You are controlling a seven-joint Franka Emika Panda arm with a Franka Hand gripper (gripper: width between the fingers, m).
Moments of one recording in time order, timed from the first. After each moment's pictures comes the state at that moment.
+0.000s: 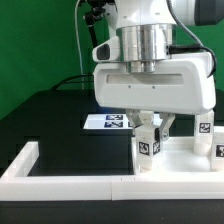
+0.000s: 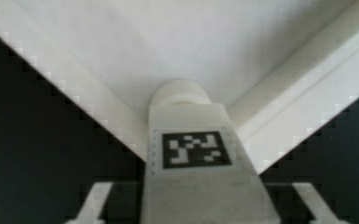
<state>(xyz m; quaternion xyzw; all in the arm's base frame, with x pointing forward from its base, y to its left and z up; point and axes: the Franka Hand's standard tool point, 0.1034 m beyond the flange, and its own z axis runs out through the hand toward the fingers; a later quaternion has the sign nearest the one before) 0.622 0.006 0.079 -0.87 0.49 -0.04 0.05</state>
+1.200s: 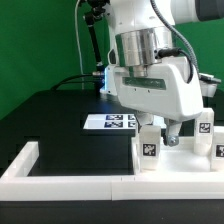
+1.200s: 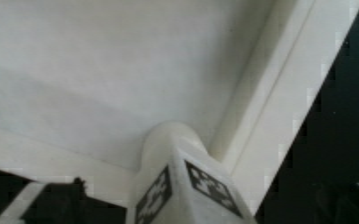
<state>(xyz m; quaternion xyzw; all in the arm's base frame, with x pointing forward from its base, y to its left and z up) 0.621 0.017 0.076 -0.86 0.50 -0.02 0.08</state>
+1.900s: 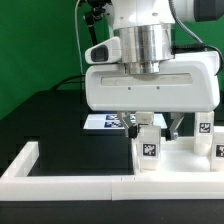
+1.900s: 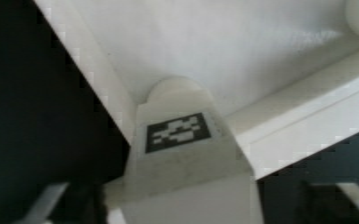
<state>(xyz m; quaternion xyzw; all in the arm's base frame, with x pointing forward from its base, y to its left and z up) 0.627 0.007 0.080 -0.97 0.23 -0.04 0.04</state>
